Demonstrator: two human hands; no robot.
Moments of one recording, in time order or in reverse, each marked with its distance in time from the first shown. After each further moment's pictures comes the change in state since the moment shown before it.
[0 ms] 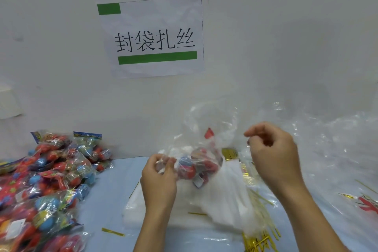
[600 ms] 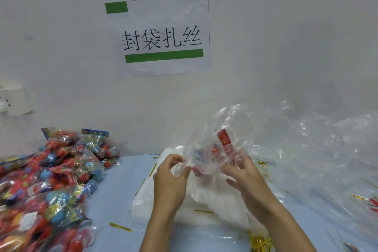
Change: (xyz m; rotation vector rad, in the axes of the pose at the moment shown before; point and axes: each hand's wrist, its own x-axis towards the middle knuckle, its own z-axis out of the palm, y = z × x) left_hand -0.001 -0.008 -0.005 0.208 -0.225 0.123; right_hand -0.037 0.031 0.039 0.383 -0.462 0.455
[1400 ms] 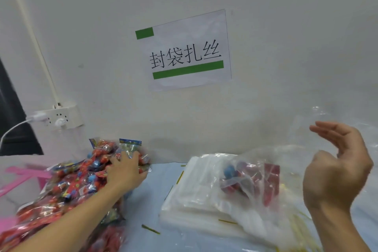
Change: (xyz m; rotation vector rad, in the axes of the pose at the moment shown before) left_hand 0.094 -0.034 -0.148 1.365 -0.094 -0.170; right_hand -0.006 -0.052 -0.032 0.019 0.750 -0.688
